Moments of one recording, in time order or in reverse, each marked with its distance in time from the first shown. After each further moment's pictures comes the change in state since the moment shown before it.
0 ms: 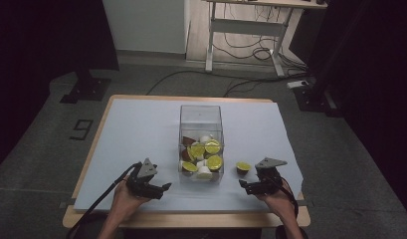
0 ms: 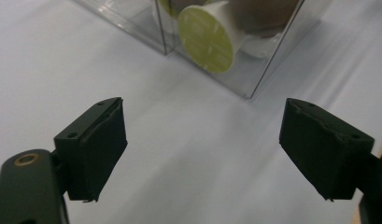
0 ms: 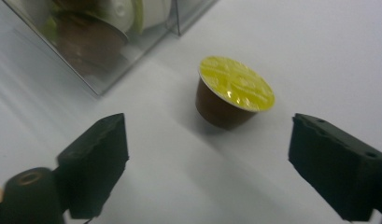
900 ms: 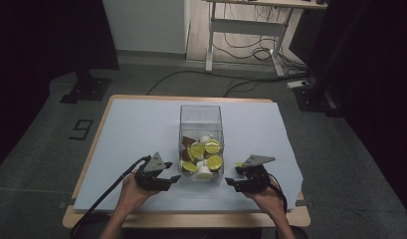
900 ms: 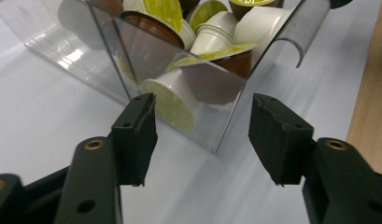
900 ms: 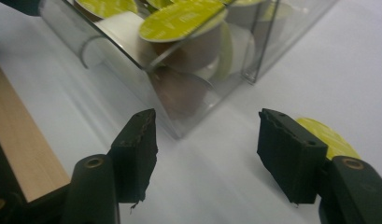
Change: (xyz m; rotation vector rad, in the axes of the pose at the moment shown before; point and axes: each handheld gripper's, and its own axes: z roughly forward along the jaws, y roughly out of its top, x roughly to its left) left arm -0.007 0.032 0.002 -0.074 -0.106 0.068; right arm 0.034 0.030 0.004 -0.034 0.164 -0.068
